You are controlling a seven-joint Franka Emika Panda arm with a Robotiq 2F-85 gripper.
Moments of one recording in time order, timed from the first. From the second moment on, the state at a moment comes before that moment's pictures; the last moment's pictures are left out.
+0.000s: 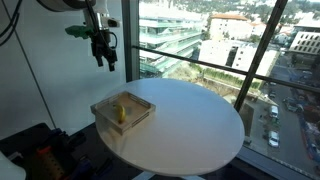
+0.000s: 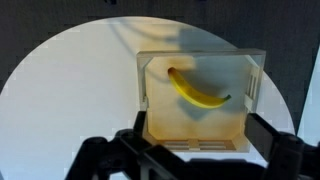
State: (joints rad) arm 0.04 -0.34 0.05 -2.47 -0.03 2.14 0.17
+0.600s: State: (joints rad) arm 0.04 -0.36 0.05 -2.47 0.01 2.07 0.17
